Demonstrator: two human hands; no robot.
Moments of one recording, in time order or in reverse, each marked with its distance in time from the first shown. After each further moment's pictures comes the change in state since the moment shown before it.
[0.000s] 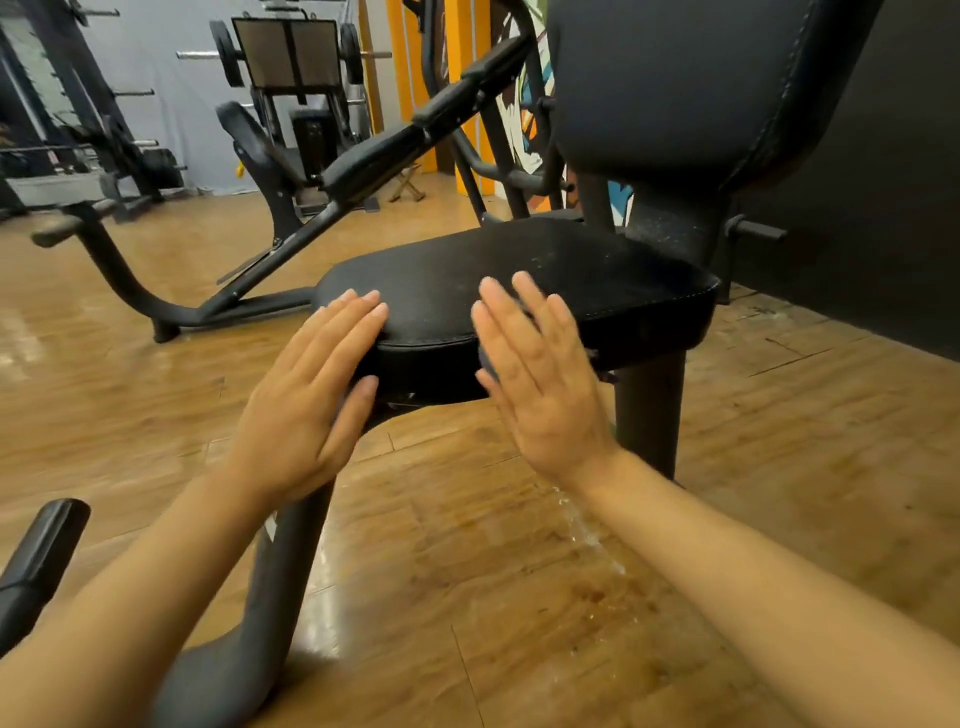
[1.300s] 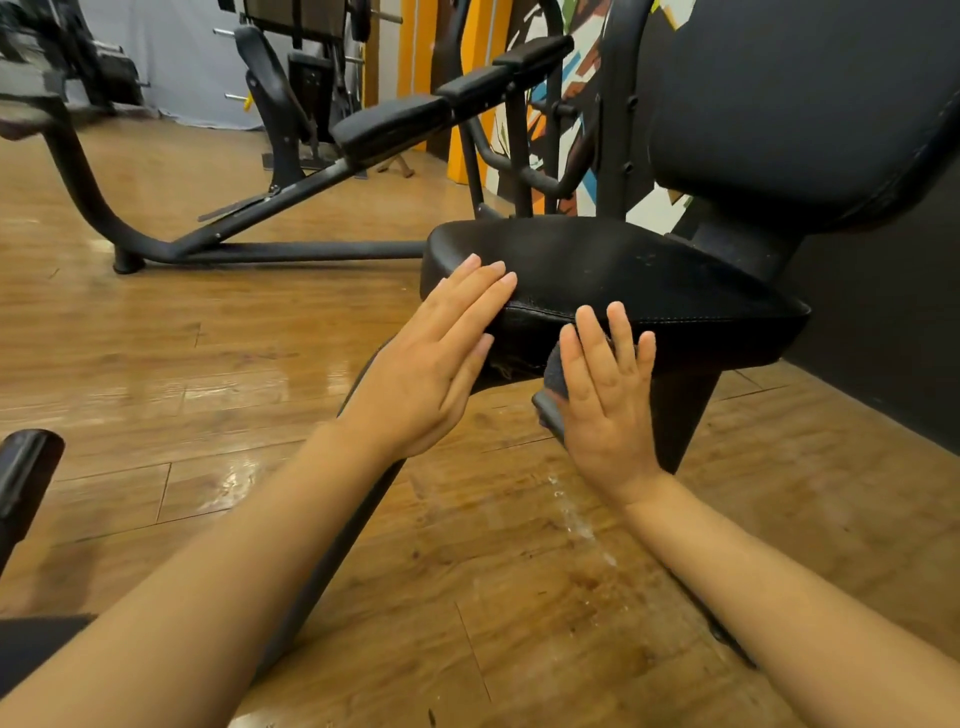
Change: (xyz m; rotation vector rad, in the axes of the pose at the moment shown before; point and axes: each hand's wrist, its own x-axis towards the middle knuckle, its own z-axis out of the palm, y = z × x) left_hand -0.024 -0.027 0.011 -0.316 0.047 -0.056; right_hand -0.016 -0.042 0.034 -0.204 -0.064 -0.025
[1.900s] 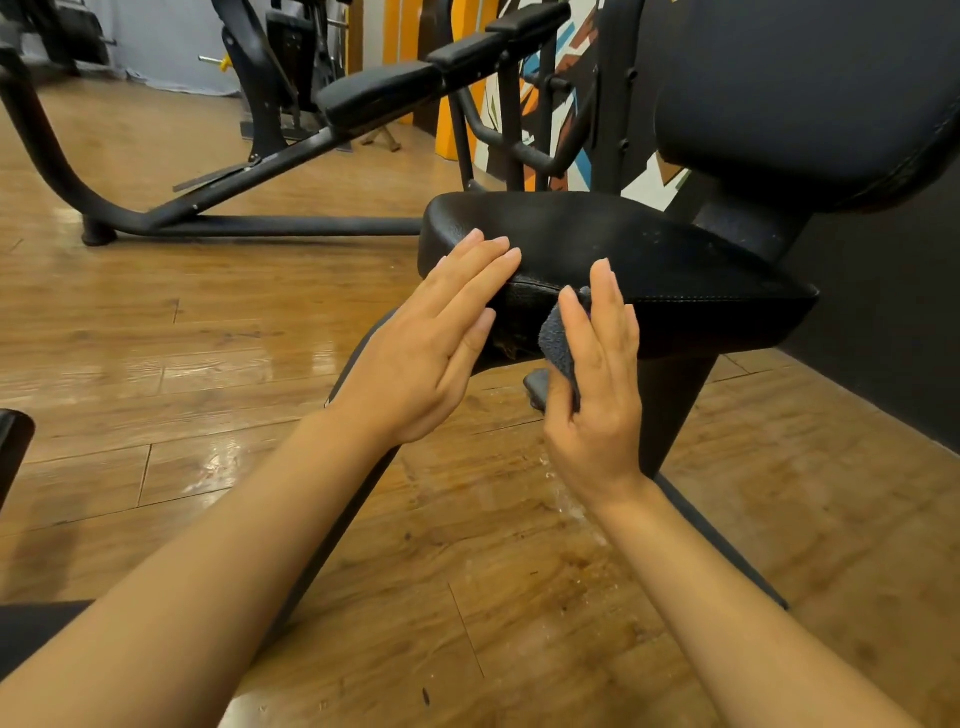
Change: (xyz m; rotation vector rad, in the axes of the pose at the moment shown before) left_hand 0.000 0.002 -0.001 -0.123 0.027 -0.045; right_hand 0.017 -0.036 -0.007 0.347 0.026 0.249
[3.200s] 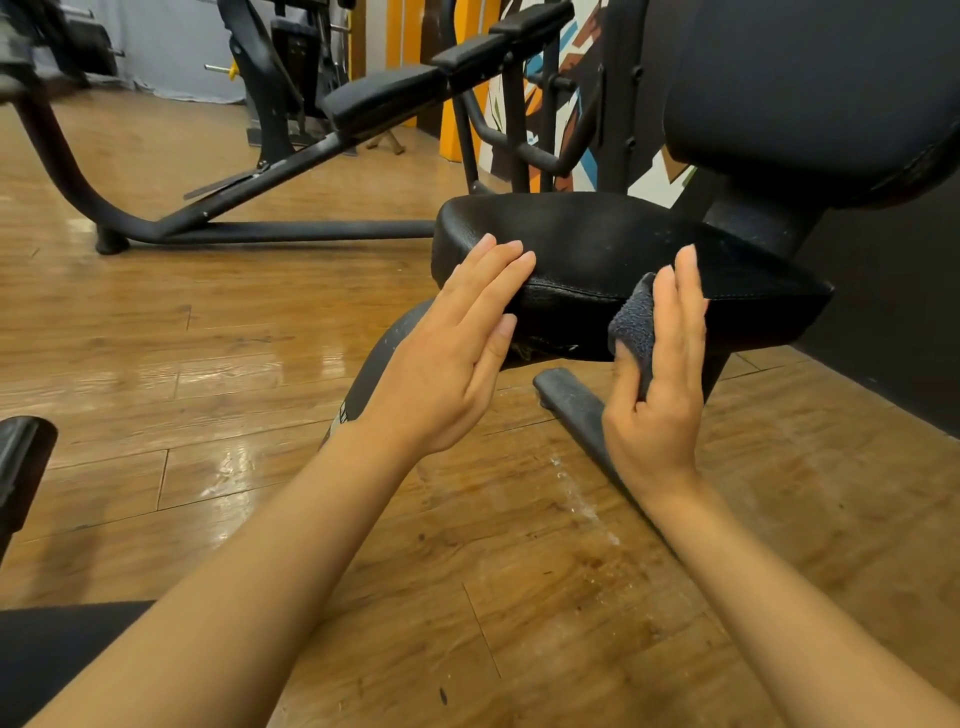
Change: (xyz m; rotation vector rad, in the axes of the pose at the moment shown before) left_hand -0.004 0.006 0.006 -0.049 0.038 -0.034; right_hand 0.007 0.005 -0.019 0.042 0.063 0.151
